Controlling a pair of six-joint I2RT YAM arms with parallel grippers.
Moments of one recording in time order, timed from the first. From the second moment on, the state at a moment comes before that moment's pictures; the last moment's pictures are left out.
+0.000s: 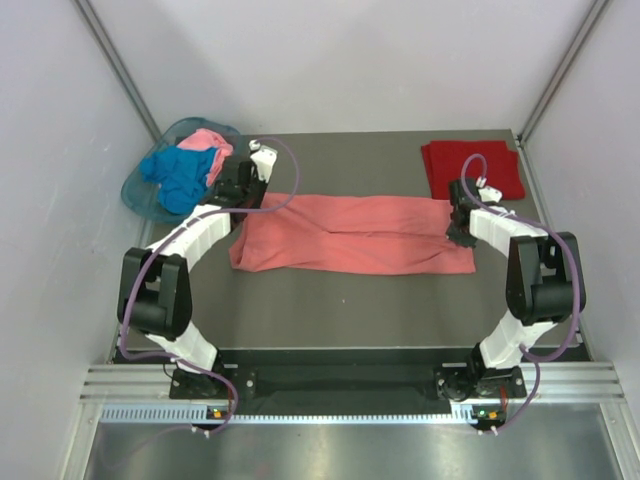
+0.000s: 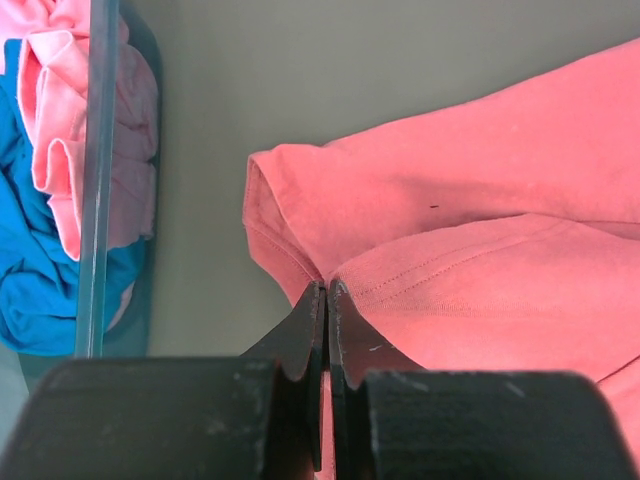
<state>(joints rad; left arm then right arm) -0.23 1.63 1.14 -0.12 -0.07 0.26 0.10 1.69 1.02 -0.45 0.41 0.63</state>
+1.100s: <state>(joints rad) -0.21 1.71 1.18 -0.10 -0.07 0.26 0.08 1.56 1.00 -0.41 0.39 0.63</state>
